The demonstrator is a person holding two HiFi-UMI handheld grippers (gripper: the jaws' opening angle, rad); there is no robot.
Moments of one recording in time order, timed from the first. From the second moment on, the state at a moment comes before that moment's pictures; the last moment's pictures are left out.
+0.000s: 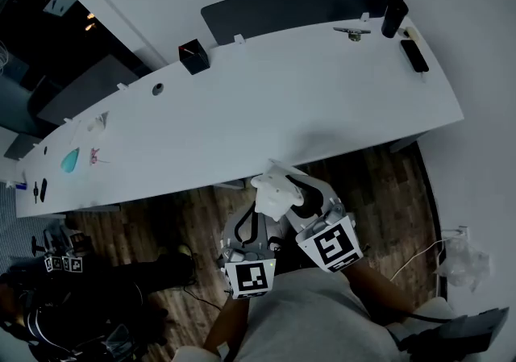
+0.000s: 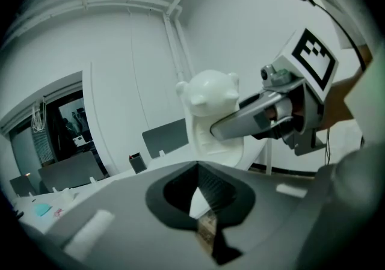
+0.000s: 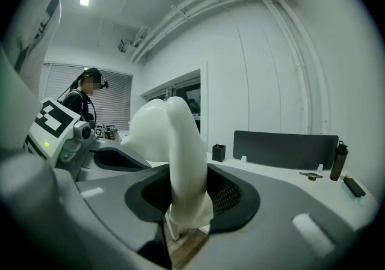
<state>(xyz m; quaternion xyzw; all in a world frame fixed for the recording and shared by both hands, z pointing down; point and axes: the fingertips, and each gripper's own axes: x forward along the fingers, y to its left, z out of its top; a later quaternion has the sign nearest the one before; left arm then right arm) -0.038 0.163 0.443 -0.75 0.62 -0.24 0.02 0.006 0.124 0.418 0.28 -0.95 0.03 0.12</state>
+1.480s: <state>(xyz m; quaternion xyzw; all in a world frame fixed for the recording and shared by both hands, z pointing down) -0.031 0.207 0.397 -0.77 0.62 -0.15 0.06 0.053 0.201 0.361 0.31 -0.95 0.04 0.00</state>
